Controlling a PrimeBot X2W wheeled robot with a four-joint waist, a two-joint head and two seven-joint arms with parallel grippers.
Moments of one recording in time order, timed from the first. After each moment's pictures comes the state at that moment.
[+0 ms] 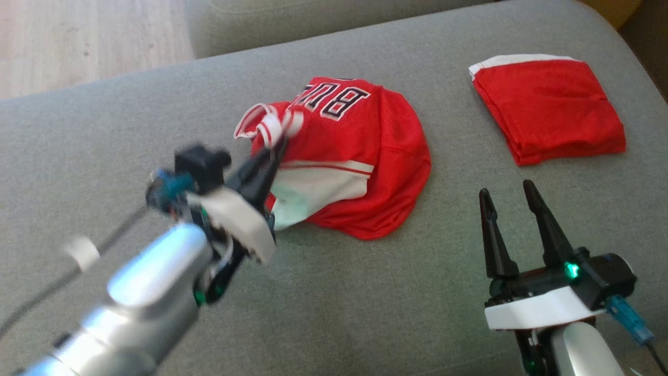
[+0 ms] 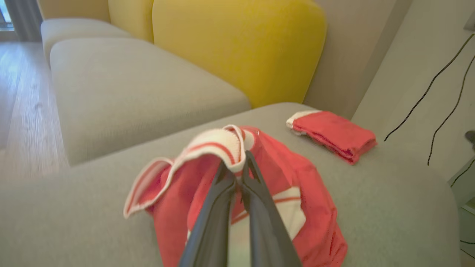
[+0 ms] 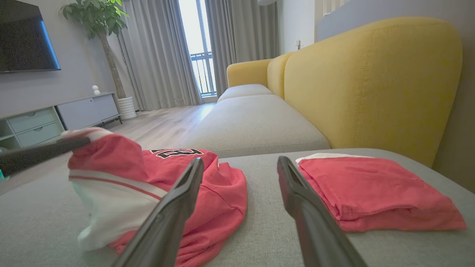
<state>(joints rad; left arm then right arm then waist) -0.72 0.38 -1.01 0.40 -0.91 0.02 -0.10 -0.01 -0.05 0.14 0.05 0.14 0.13 -0.25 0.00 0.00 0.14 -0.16</state>
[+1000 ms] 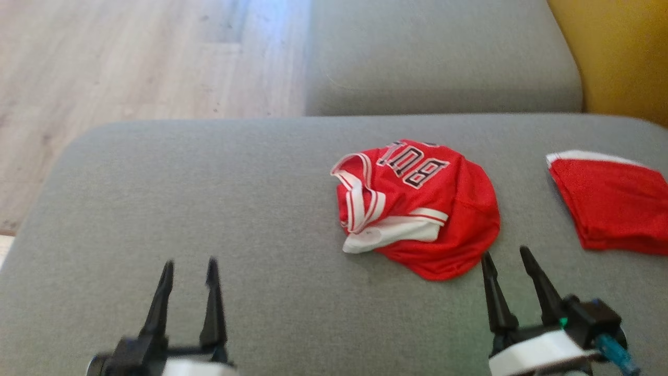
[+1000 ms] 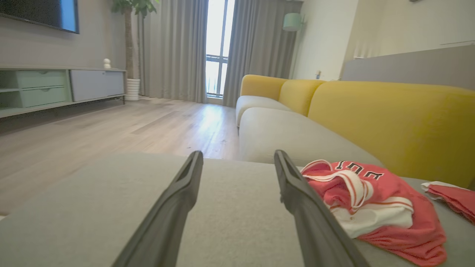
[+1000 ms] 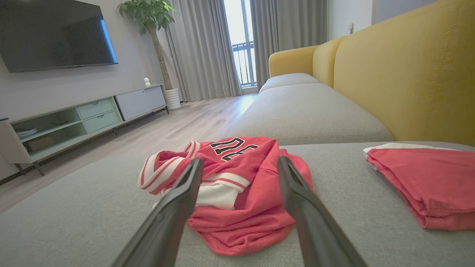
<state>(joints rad) 0.06 0.21 -0.36 0.06 -0.39 0.18 -0.25 0.08 -0.05 0.12 0.20 0.18 0.13 -0.25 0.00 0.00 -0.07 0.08</state>
